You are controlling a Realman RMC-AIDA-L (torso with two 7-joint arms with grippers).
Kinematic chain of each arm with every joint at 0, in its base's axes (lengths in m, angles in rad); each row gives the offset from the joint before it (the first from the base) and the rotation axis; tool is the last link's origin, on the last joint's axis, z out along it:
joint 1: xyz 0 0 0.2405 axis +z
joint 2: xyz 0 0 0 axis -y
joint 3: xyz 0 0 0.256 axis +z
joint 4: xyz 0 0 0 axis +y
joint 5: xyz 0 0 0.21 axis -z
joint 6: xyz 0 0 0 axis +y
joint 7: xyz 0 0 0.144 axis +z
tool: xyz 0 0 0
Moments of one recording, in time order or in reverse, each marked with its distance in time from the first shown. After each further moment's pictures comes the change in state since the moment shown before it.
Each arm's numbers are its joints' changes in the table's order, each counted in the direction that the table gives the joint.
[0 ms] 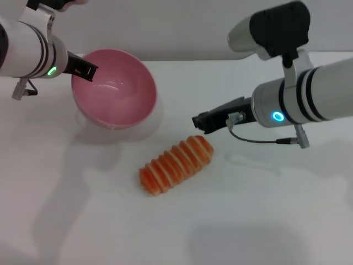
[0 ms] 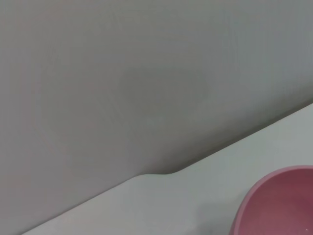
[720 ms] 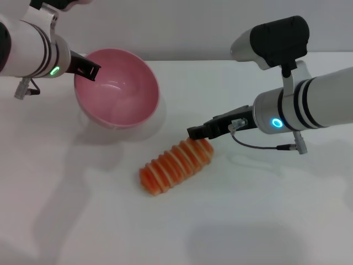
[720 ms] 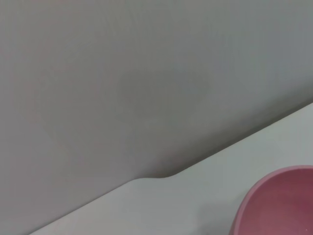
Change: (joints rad) left arm -0.002 0.000 0.011 0.008 0.000 -0.002 0.000; right arm 0.019 -0.002 -0.005 0.117 -0.006 -0.066 0.002
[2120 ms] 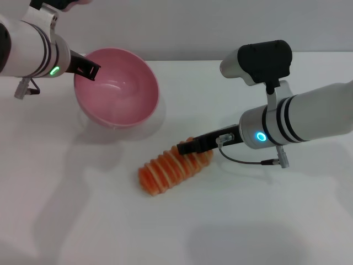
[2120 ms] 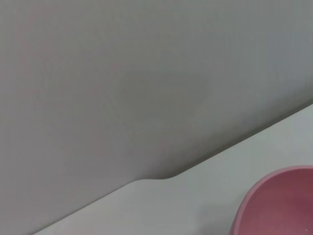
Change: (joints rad) left arm -0.001 -0.001 0.001 -0.006 0.000 0.010 0.000; right arm 0.079 -0.003 -0.055 0.237 -0.168 -0.114 -0.037
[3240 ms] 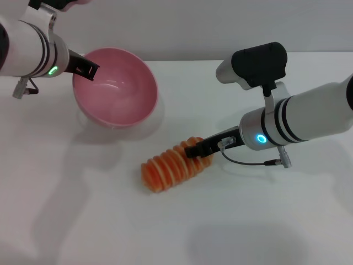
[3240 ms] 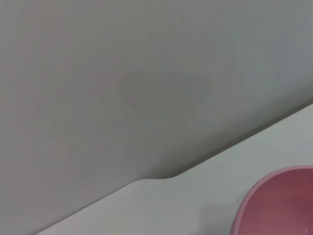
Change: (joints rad) left arm 0.002 0.000 -0.007 0.000 0.002 0.001 0.013; right arm 0.034 0.005 -0.018 0.038 0.035 0.009 -0.007
